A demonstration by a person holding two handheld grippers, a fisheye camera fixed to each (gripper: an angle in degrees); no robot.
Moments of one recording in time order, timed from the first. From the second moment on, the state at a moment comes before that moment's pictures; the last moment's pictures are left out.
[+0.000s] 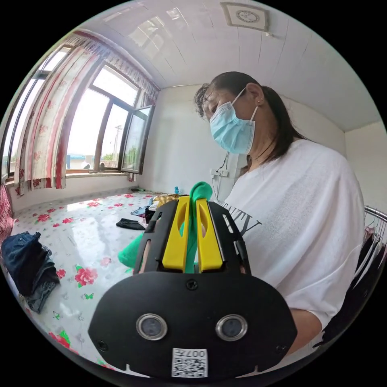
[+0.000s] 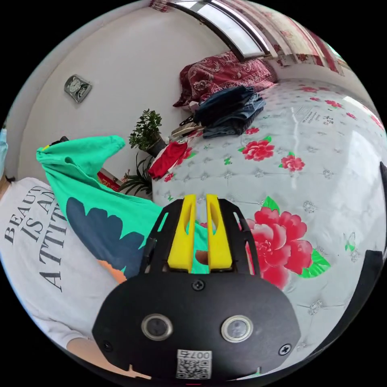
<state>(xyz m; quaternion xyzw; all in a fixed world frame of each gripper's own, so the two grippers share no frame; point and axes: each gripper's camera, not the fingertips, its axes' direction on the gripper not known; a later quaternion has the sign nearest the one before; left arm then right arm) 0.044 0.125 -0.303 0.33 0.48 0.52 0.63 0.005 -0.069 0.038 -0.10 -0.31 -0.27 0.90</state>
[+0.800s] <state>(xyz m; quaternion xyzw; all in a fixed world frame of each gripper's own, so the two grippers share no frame) 0.016 0.176 -0.315 0.36 0.50 0.53 0.58 -0.120 0.025 0.116 -0.32 -0.27 -0.30 0.86</state>
